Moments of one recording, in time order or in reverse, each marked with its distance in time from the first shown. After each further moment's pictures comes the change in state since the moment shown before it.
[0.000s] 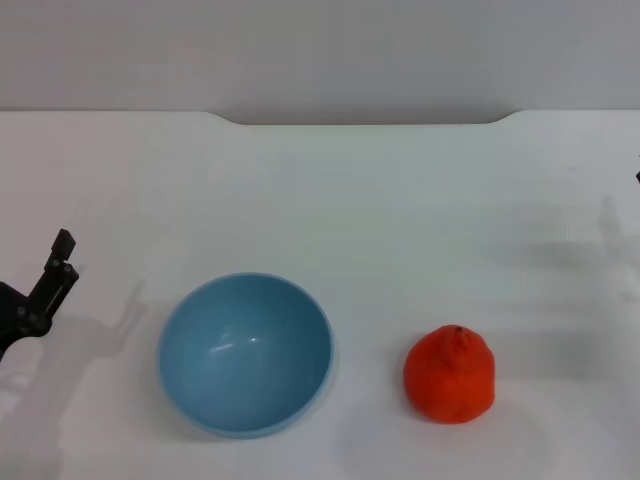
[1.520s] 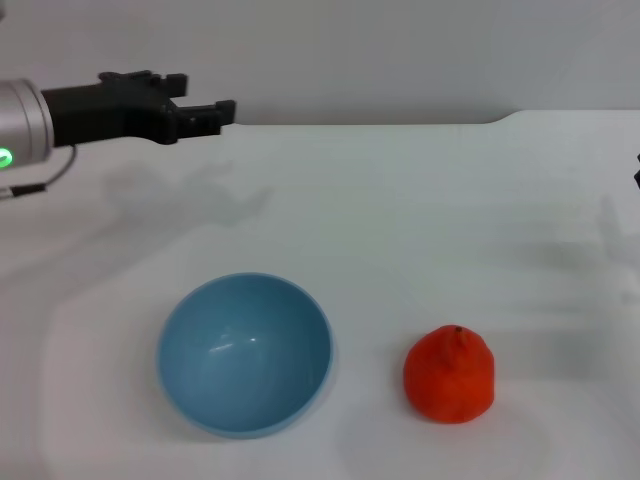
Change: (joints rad) left arm -0.226 0.025 0.720 1.234 0.562 -0.533 -1.839; right arm 0.003 -0.001 -0.001 0.006 -0.001 0.004 0.002
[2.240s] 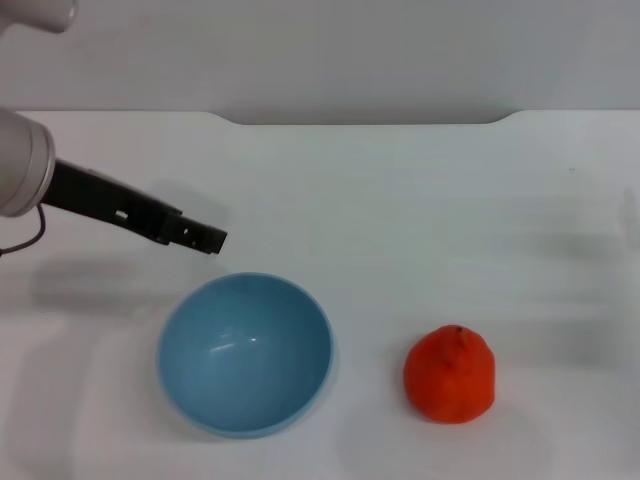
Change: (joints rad) left arm -0.036 -0.007 0.130 0.518 0.547 0.561 -0.797; right arm -0.002 -0.003 0.031 -0.070 0.006 0.055 -0.002
